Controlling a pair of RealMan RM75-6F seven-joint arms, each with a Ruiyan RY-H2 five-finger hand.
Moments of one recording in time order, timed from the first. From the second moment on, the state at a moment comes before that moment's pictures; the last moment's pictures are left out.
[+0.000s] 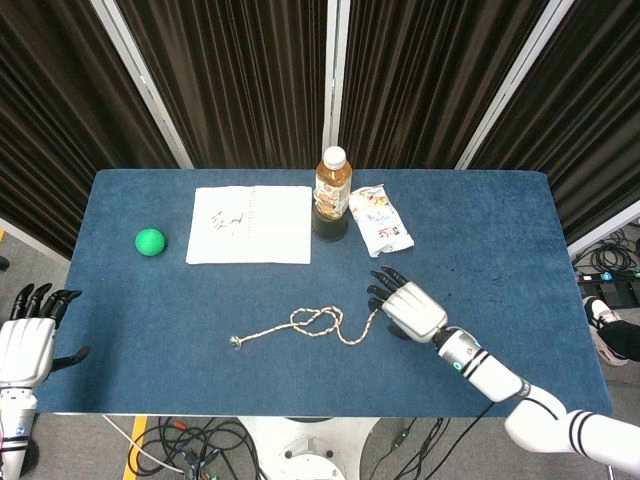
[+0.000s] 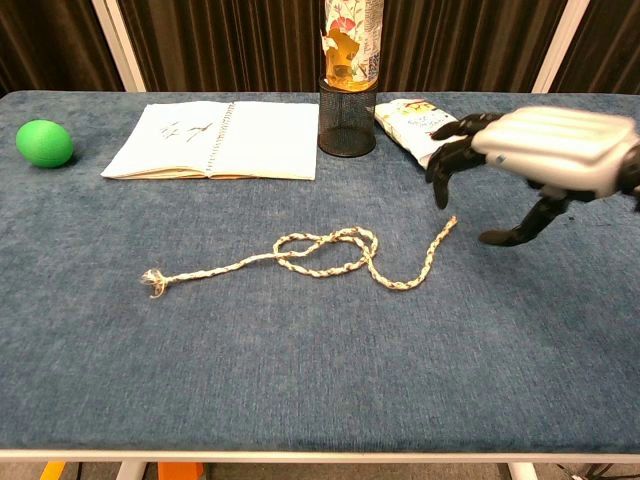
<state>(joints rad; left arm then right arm) -0.10 -1.17 -0.06 -1.62 1.43 1.47 0.16 0.65 -1.41 0.10 -1.42 -1.69 0.91 -0.10</state>
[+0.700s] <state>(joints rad) -0.10 -1.17 -0.07 -1.61 1.42 1.47 0.14 0.71 -1.60 0.04 -1.16 -1.67 0.94 -0.03</state>
